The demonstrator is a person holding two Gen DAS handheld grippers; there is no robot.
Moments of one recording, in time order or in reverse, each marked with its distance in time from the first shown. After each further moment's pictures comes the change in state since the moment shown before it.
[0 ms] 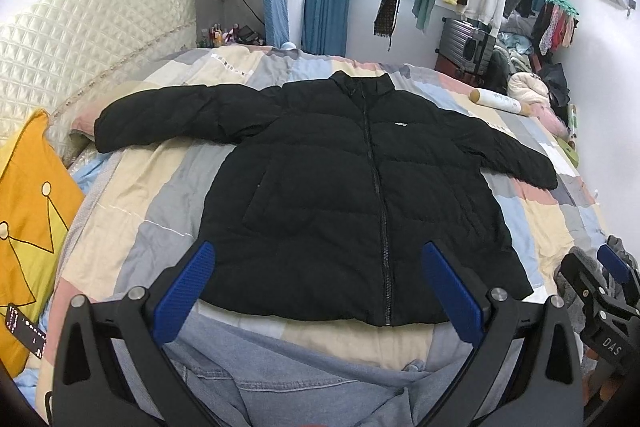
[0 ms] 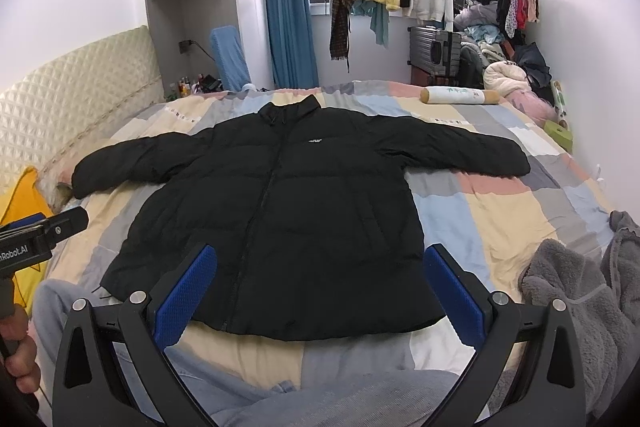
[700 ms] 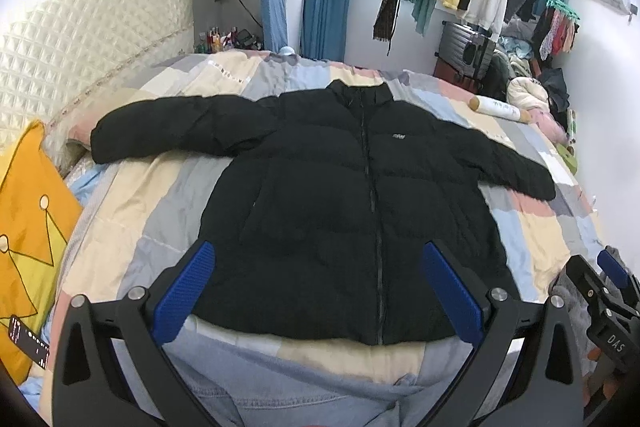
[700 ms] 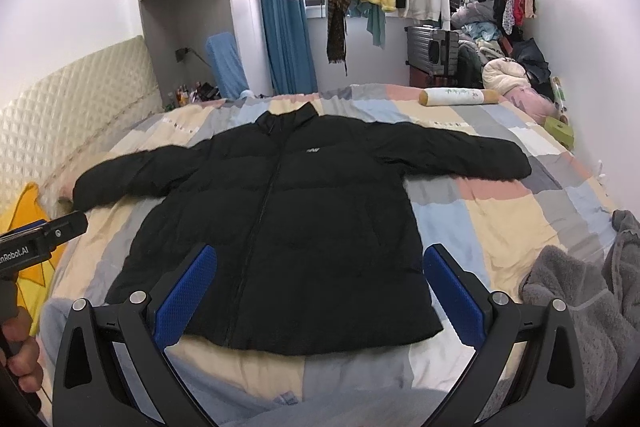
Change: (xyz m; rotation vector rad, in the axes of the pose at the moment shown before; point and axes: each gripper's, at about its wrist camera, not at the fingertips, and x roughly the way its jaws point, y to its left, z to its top) left arm 0.000 -0.001 0.040 -0.008 -0.009 -0.010; right arm 0.006 -0.013 0.030 0.038 -0.008 0.009
